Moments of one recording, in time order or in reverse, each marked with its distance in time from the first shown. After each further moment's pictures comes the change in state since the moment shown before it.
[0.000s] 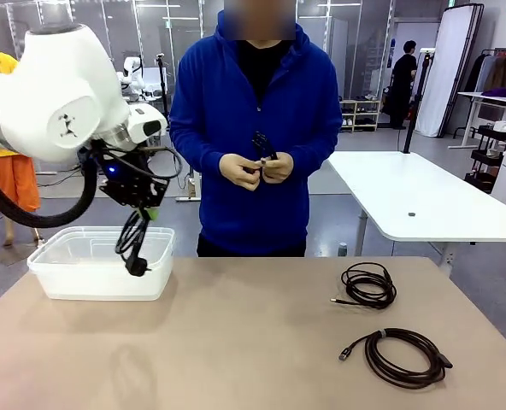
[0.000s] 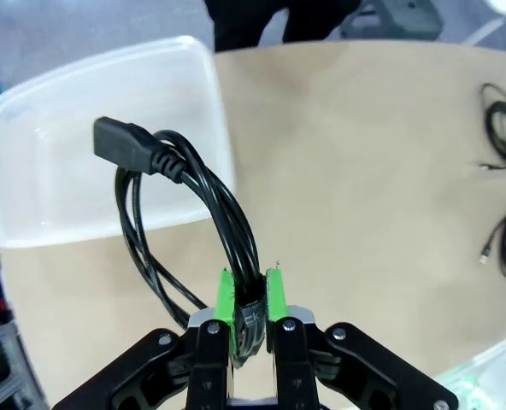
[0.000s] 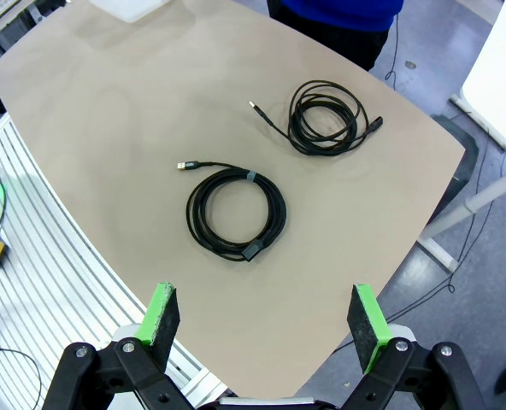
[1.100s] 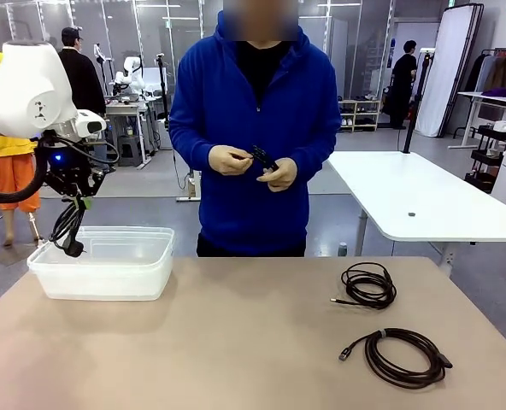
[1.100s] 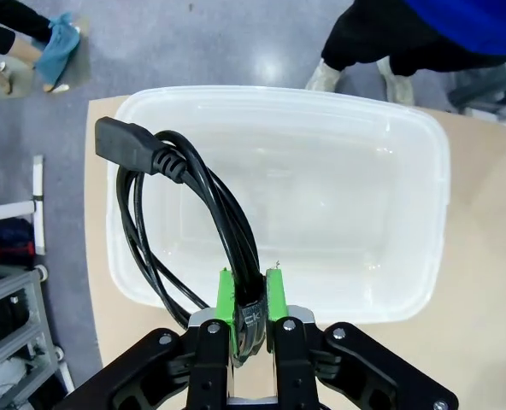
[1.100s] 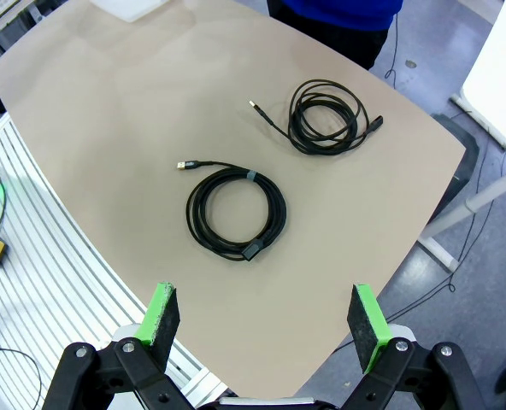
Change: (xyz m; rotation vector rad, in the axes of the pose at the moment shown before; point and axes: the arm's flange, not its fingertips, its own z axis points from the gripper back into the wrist) left arm 0.092 0.171 -0.072 0.152 0.124 0.178; right arm 0.000 0.000 -0.001 0.001 0.002 -0.001
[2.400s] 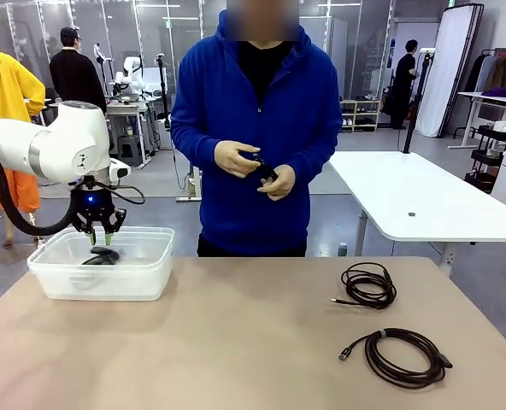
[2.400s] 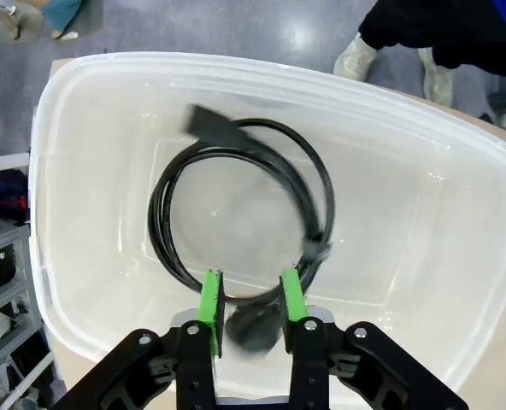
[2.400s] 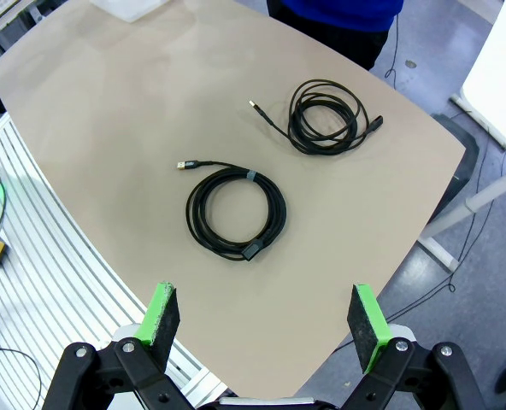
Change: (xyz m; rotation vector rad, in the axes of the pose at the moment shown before) left arm 0.010 -0.029 -0.110 0.071 0.116 0.104; right arm 0.000 0.000 0.000 0.000 0.000 0.000
